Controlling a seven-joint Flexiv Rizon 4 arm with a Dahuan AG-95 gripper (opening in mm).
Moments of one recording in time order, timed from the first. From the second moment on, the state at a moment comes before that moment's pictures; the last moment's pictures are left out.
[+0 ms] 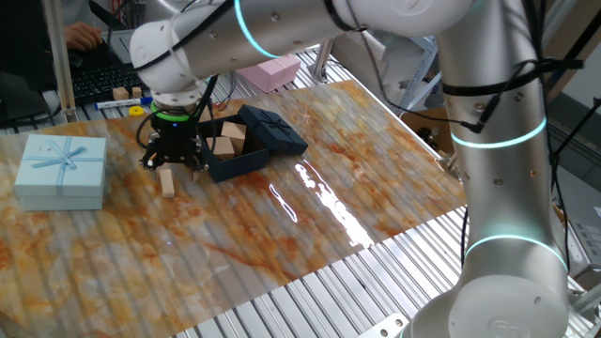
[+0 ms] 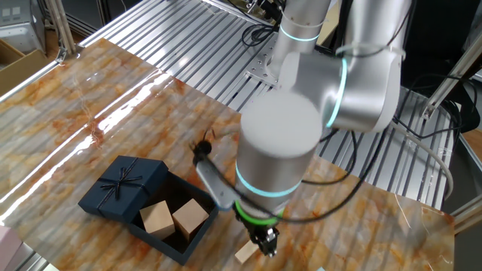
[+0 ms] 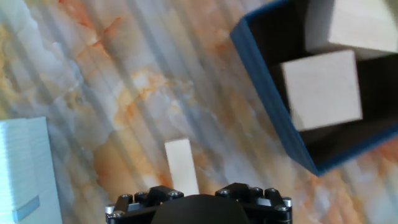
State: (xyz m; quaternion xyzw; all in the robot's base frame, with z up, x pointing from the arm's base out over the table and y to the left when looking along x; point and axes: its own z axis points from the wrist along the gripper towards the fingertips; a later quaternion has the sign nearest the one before) arm 0.606 0.175 0.038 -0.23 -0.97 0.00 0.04
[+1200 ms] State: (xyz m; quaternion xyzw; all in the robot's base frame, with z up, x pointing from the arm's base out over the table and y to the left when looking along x) arm 0.622 0.128 0.084 -0.27 -0.96 0.03 0.03
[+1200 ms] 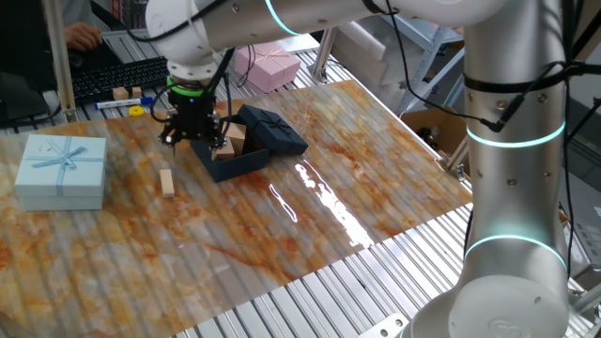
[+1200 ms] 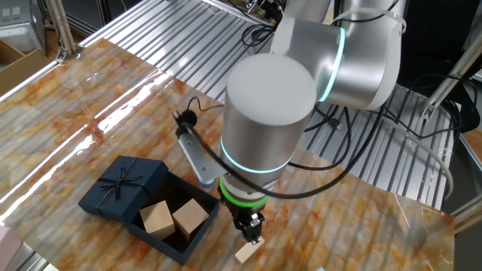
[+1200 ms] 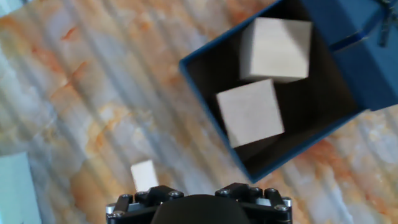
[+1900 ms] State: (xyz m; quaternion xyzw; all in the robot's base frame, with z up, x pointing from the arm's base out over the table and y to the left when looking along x) arm 0.642 0.102 0.088 -0.21 -0.98 0.03 0.03
